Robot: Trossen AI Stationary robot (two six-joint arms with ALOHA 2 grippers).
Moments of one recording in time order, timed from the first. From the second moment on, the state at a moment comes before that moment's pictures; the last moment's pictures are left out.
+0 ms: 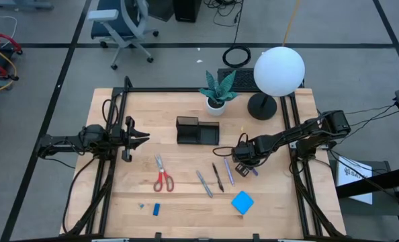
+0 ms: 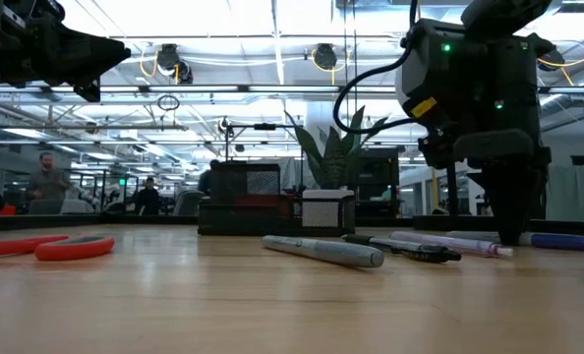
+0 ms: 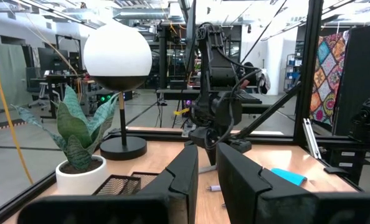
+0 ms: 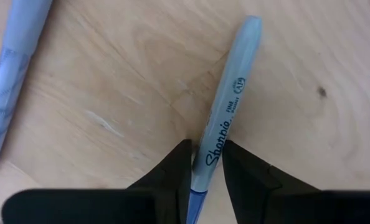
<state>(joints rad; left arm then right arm) 0.00 0.01 0.06 0.09 -0.03 -0.01 0.14 1.60 0.78 -0.71 -0.02 0.90</state>
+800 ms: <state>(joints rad) 0.00 0.01 0.06 0.09 -0.03 -0.01 0.11 1.59 0.78 -0.69 -0.03 0.77</state>
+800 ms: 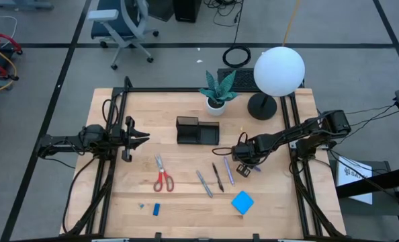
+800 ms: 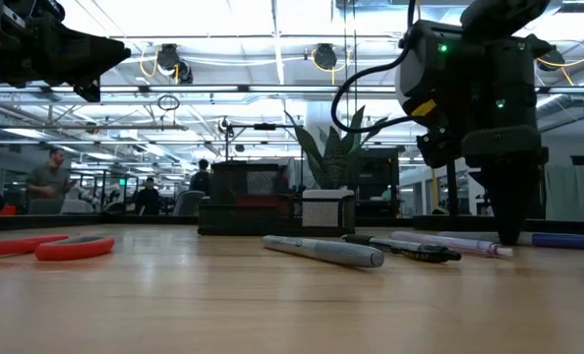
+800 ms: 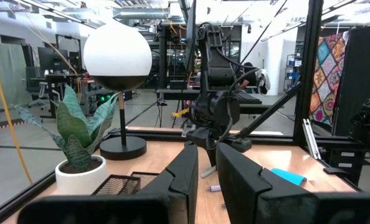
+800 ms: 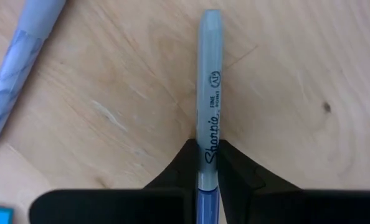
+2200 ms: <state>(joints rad) 0.00 0.01 0.06 0.13 -0.11 -0.17 -0.01 1.40 0.78 -0.03 0.00 0.29</state>
